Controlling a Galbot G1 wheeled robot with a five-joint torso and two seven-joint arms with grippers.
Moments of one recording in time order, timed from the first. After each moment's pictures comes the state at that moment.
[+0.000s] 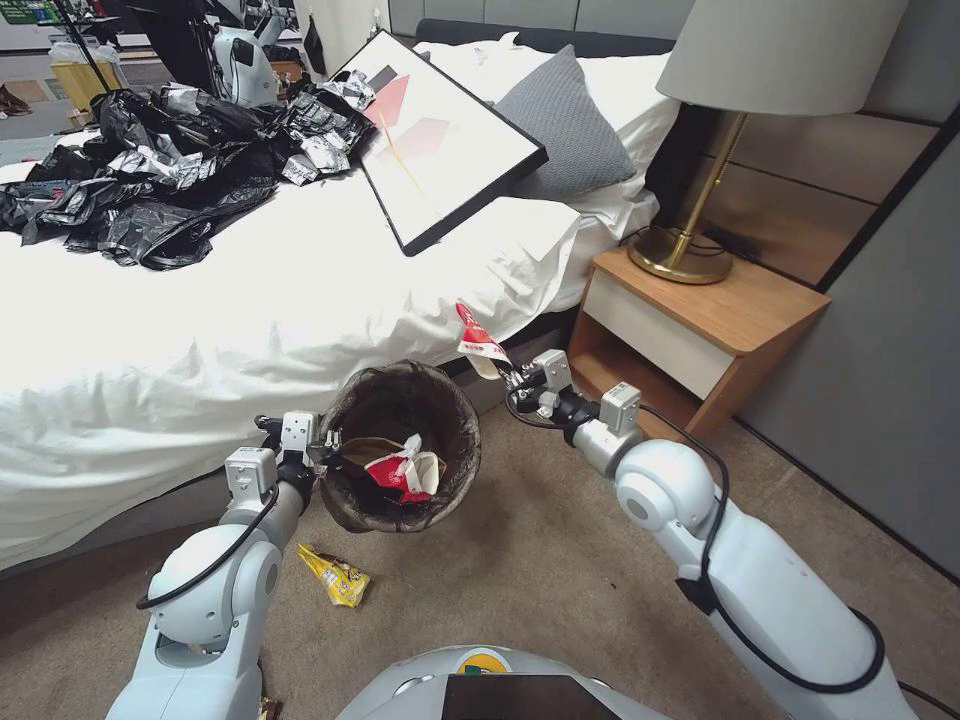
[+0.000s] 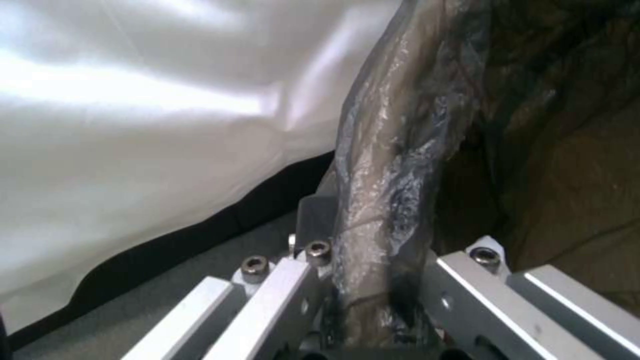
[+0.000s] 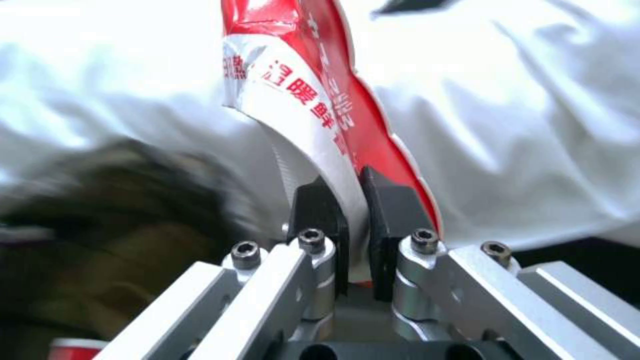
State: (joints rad) left arm 1.48 -1.43 -0.66 -2.34 -0.17 0.74 0.10; right arm -1.02 0.97 0.13 2.19 0.62 -0.41 0.01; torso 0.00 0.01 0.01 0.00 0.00
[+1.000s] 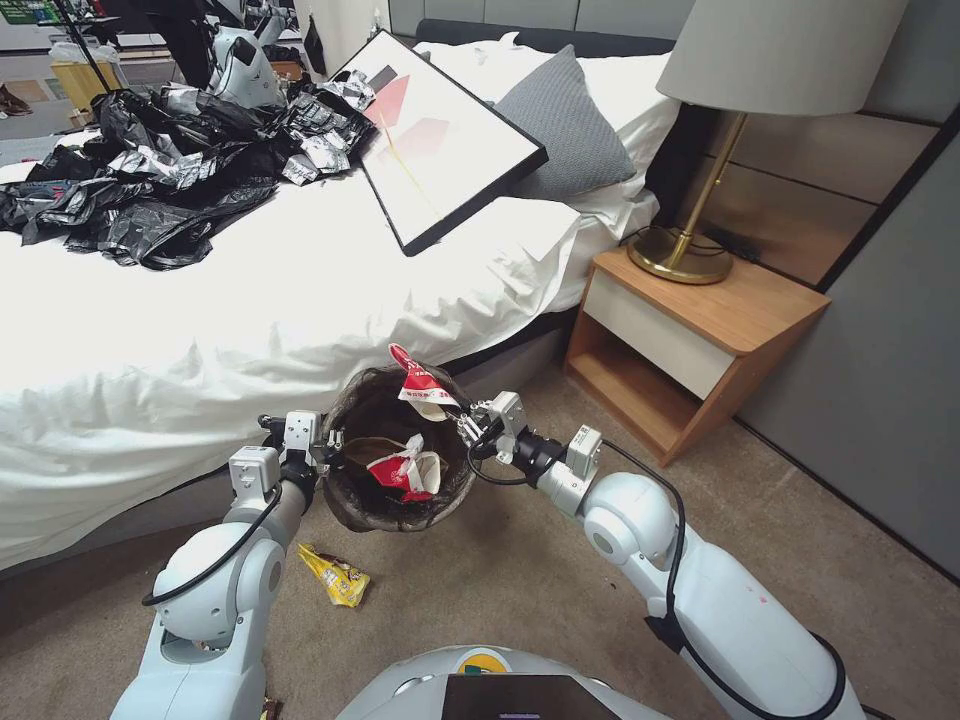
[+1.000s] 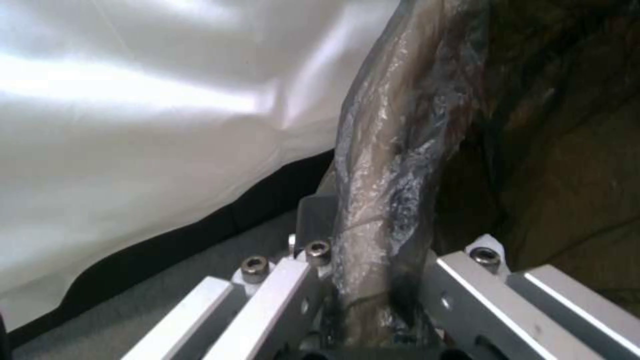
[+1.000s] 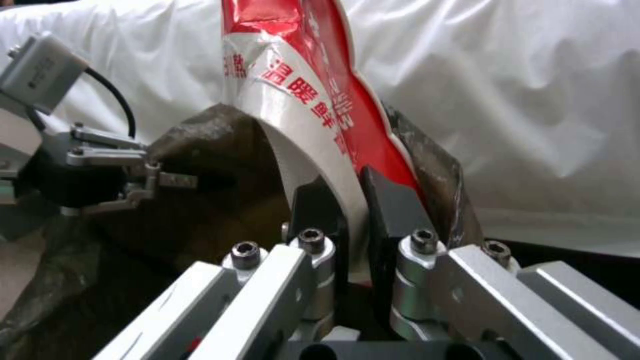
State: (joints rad) left arm 1.47 -1.44 -0.66 -2.33 -0.16 0.74 0.11; right arm -1.08 1.04 0.04 2.09 0.49 -0.23 -0.23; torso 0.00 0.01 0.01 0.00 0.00
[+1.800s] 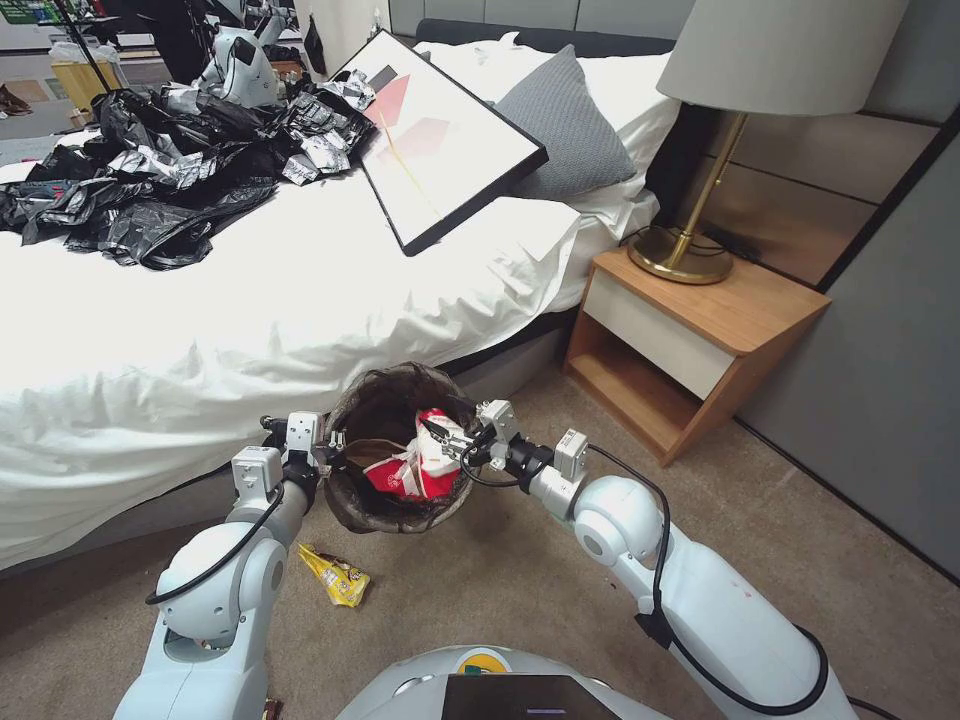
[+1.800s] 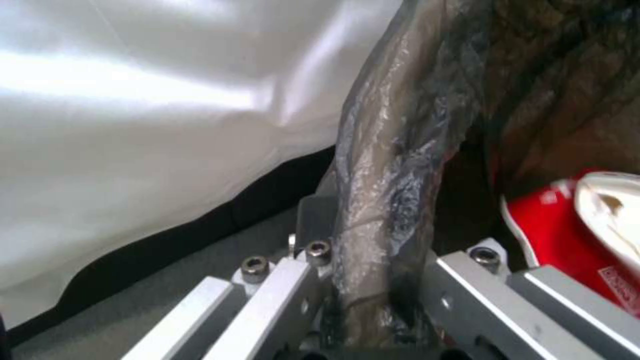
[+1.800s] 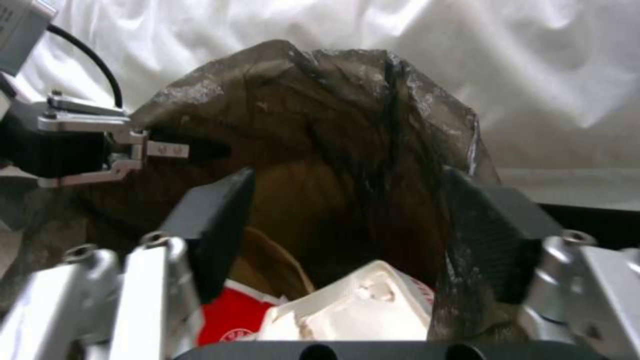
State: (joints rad) left arm 1.47 -1.44 -0.66 -2.32 -0.16 0.74 0.11; right arm -1.05 1.04 -0.01 2.04 0.52 -0.26 -0.19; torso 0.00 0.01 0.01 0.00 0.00
